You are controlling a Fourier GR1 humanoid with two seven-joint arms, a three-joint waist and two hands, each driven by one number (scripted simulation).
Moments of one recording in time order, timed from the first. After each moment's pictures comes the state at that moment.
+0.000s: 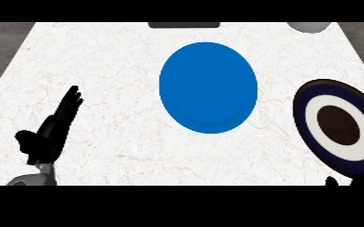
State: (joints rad) left arm -0.03 0.24 0.08 -1.36 0.04 -0.07 -0.13; right arm 0.52 -0.31 0.15 -2.34 1.05 -0.14 0.53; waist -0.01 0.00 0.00
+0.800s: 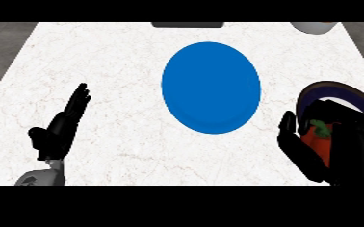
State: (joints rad) left arm -0.06 0.20 0.07 -1.35 0.00 -0.06 -0.13; right arm -0.12 -0.19 0.28 -2.24 1.16 0.14 0.82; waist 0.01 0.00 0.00
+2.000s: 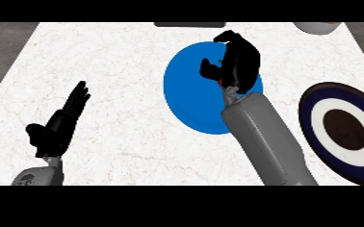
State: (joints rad) left arm -0.08 0.21 0.09 -1.34 -0.01 -0.09 -0.11; right arm -0.72 0.00 0.24 -1.20 1.02 -0.43 0.86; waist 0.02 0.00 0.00
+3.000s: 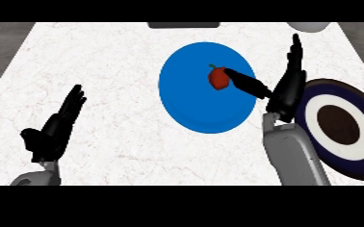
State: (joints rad) left arm -0.05 0.20 0.11 -1.35 -0.01 -0.09 -0.12; right arm -0.40 -0.05 0.12 -1.48 0.54 -0.80 0.49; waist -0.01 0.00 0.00
